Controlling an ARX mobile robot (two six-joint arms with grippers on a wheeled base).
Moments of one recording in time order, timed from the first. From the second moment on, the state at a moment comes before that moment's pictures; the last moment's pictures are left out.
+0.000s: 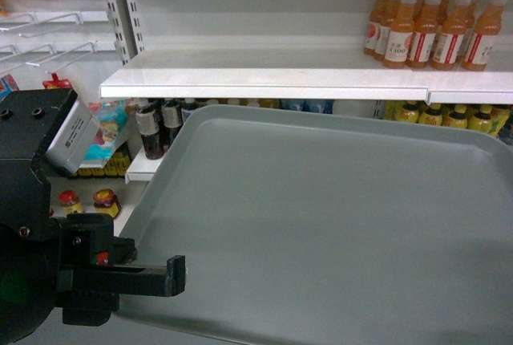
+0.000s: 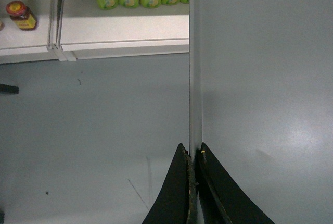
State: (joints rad) left arm -0.45 1.39 0.47 0.25 -0.25 -0.29; right arm 0.03 1.32 0.28 0.43 -0.09 0.23
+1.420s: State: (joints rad) left arm -0.45 1.39 0.46 0.25 -0.25 -0.29; right arm 0.03 1.32 0.28 0.43 -0.09 0.23
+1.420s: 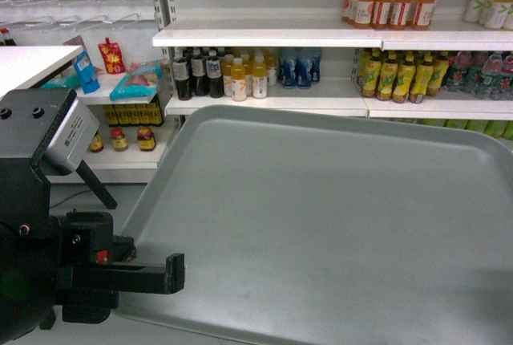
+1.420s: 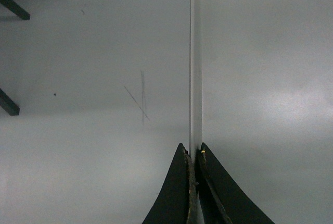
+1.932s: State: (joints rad) left arm -0.45 1.39 0.46 0.24 -0.25 -0.29; right arm 0.03 1.32 0.28 0.43 -0.09 0.23
